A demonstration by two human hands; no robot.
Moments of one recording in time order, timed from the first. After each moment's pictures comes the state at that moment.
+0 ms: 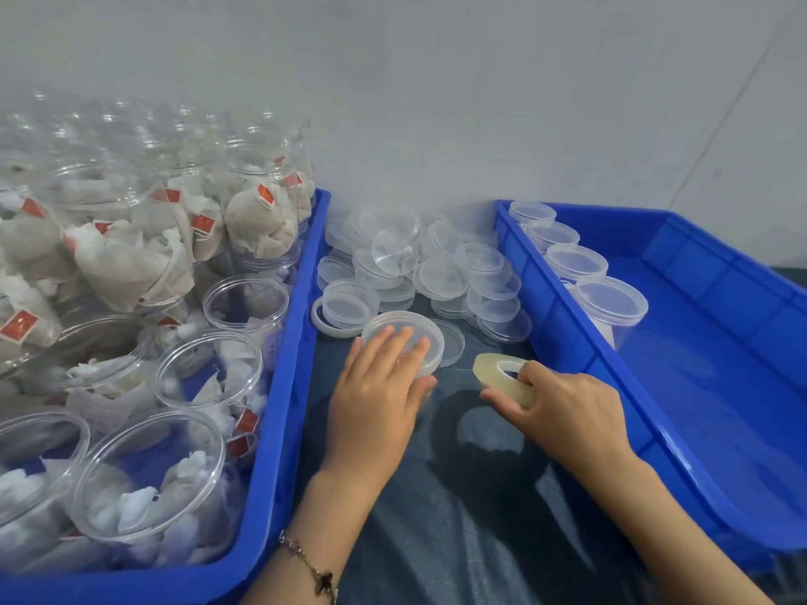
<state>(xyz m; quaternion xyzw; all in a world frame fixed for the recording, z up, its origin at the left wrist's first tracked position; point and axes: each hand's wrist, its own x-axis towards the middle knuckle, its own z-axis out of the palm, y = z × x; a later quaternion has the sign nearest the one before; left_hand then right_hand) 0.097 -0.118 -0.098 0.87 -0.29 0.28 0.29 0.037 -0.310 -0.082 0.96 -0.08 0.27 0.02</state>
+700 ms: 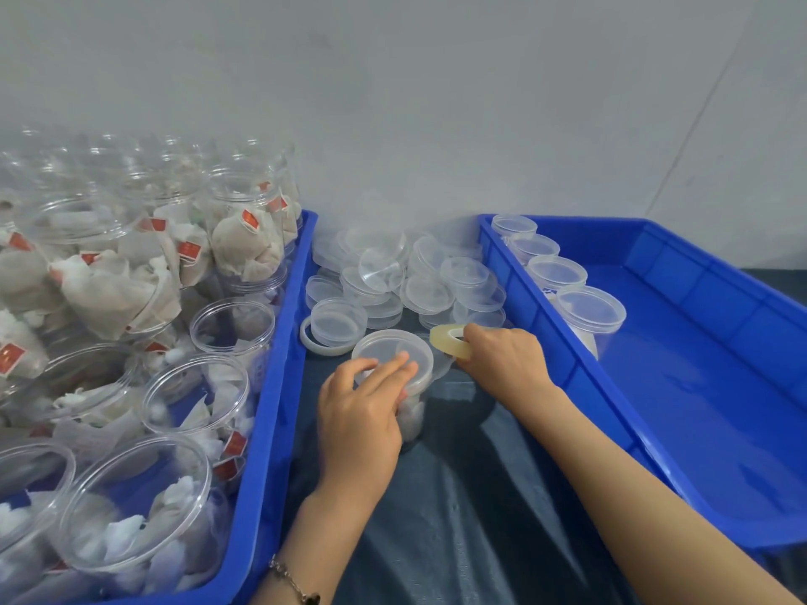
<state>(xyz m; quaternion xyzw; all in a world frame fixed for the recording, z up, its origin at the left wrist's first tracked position) 0.090 -0.122 -0.088 0.85 -0.26 0.29 0.36 0.121 -0.317 -0.077 0.97 -0.07 0.21 0.11</state>
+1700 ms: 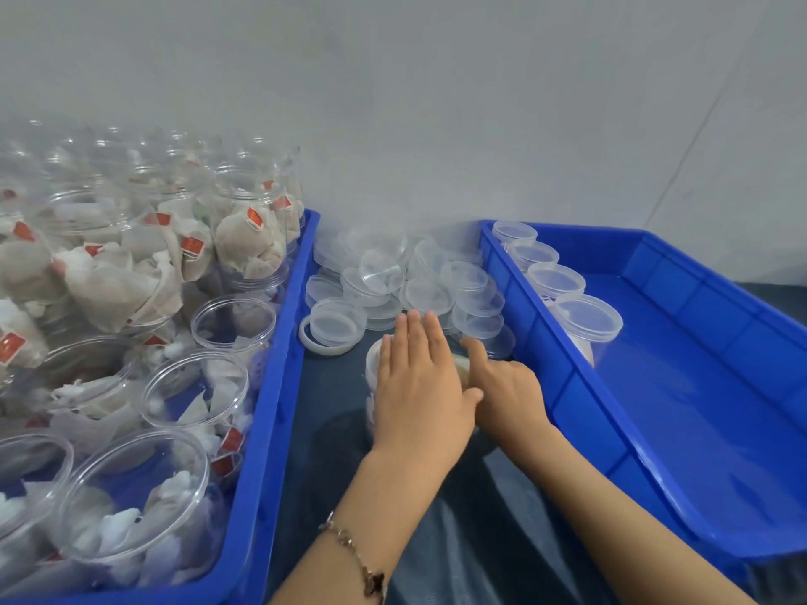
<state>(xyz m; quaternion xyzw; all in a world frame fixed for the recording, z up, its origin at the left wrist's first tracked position) 0.083 -0.169 -0.052 0.95 -0.23 0.13 0.18 0.090 -0.298 -0.086 0.96 -0.04 0.24 0.10</state>
